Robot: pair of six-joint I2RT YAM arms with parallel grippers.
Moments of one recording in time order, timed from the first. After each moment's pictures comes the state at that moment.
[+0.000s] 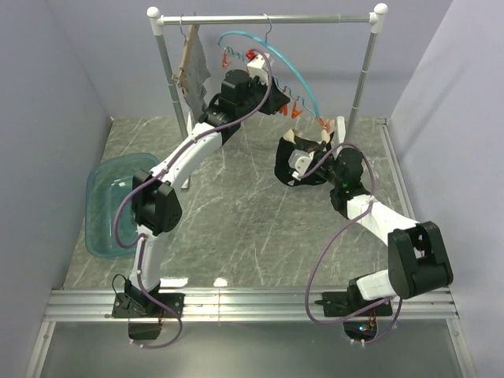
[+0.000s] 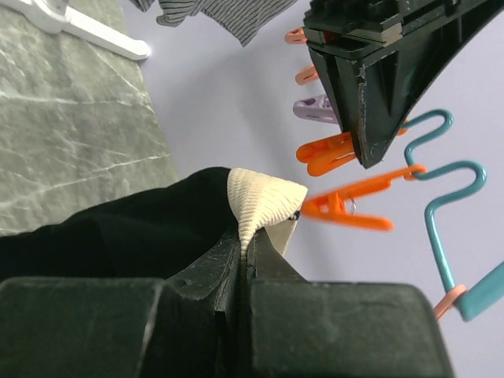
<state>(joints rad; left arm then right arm) -0.57 2.14 2.17 -0.11 0.30 -0.34 0.26 1.39 0.75 0.74 -0.59 -1.00</state>
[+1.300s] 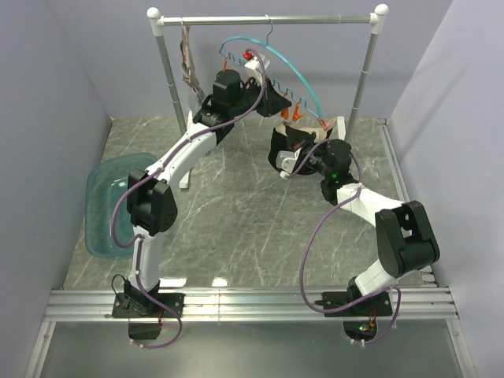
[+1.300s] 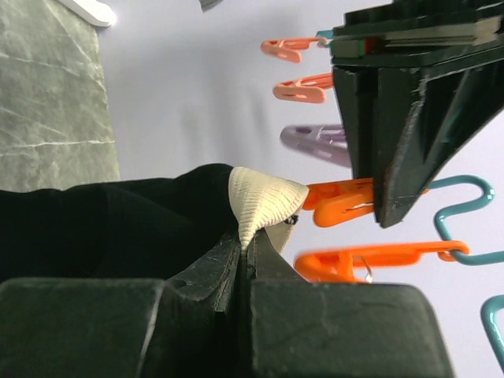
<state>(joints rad) -0.53 2.11 2.08 0.02 0.55 -0.39 0.30 1.56 0.86 0.79 -0.58 -1.29</state>
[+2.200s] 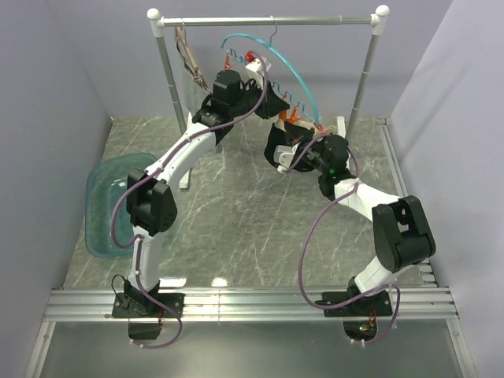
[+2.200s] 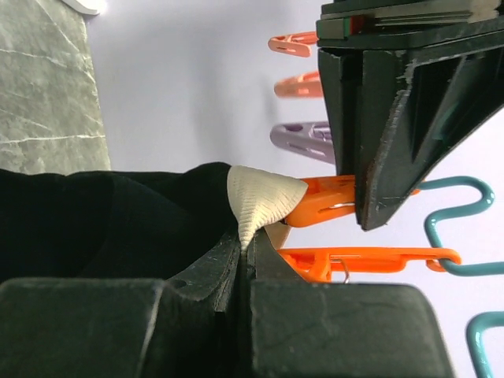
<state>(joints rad) -0.53 2.10 2.08 -0.03 0.56 -0.32 0.31 1.61 0.92 0.77 -0.54 -1.30</state>
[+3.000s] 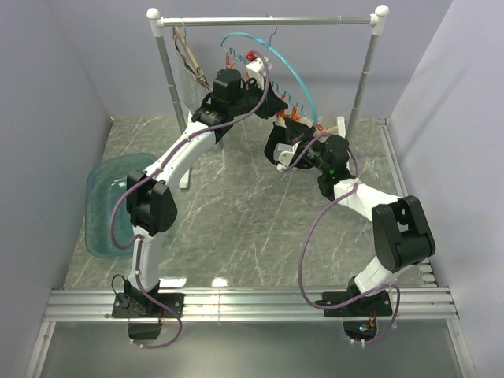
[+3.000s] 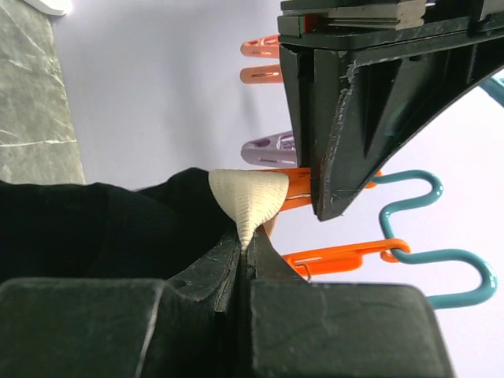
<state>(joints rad) -0.53 2.10 2.11 -0.10 0.53 -0.26 0.31 1.61 0.92 0.84 -0.52 -1.29</state>
